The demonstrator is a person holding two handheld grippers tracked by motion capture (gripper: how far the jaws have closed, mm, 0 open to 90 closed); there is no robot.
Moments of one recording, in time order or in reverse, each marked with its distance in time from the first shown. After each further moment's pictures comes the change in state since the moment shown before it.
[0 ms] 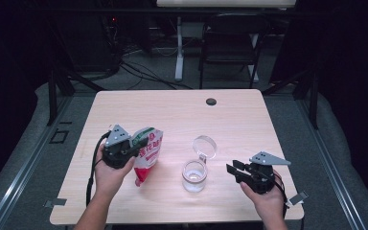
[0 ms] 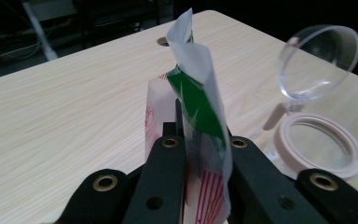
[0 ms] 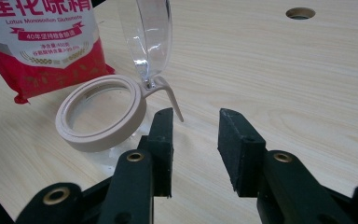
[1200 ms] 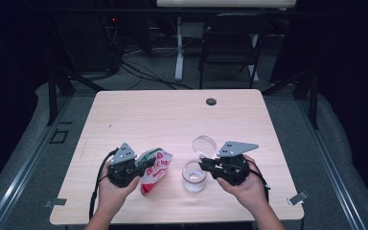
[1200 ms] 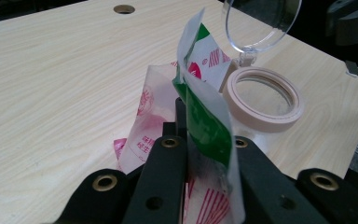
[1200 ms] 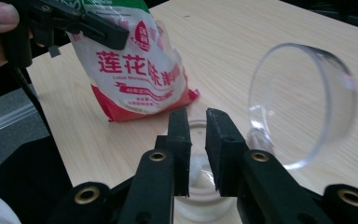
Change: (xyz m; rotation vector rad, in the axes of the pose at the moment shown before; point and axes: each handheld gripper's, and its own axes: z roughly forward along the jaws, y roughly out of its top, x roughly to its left) left arm -0.023 -0.035 -0.004 0.051 -0.105 -0.021; right arm 0.061 0.057 0.026 0.089 0.245 -0.266
